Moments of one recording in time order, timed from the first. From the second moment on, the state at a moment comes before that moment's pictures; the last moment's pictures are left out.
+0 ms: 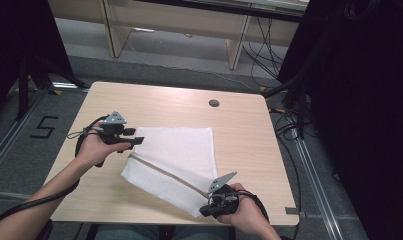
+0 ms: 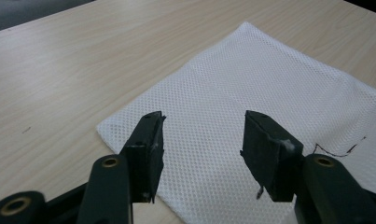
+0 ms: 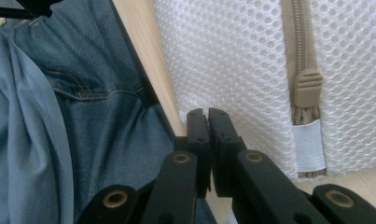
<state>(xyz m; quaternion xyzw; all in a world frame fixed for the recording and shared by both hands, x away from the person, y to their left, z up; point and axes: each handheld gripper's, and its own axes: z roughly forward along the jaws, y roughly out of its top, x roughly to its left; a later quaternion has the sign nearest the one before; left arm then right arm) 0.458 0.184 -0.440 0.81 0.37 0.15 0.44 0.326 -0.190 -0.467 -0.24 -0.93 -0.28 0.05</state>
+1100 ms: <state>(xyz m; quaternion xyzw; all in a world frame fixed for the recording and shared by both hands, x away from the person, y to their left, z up) 0.404 0.159 -0.485 0.91 0.28 0.06 0.29 0.379 -0.203 -0.450 -0.37 -0.90 -0.24 -0.04</state>
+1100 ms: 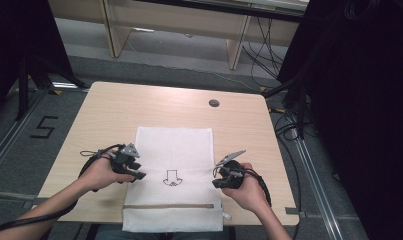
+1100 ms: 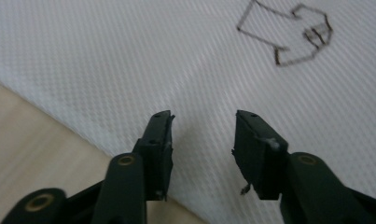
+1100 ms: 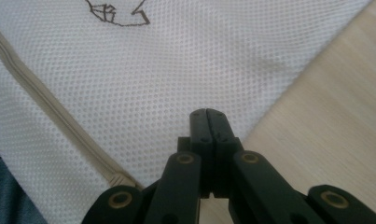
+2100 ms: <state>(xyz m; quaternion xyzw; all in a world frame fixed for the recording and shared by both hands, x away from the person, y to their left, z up) 0.392 0.143 -0.493 0.93 0.24 0.04 0.27 0.386 -0.182 -0.481 -0.37 -0.91 -0.18 -0.03</state>
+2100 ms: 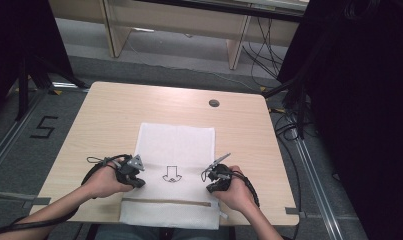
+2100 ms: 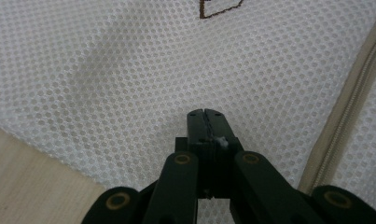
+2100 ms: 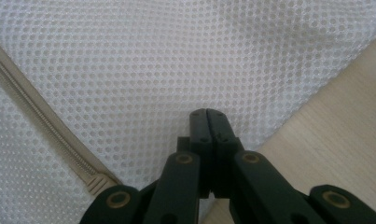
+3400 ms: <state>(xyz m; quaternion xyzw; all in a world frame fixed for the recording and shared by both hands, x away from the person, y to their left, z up) 0.406 0.146 -0.495 0.93 0.26 0.08 0.27 0.408 -0.181 -0.483 -0.39 -0.89 -0.21 -0.05</state>
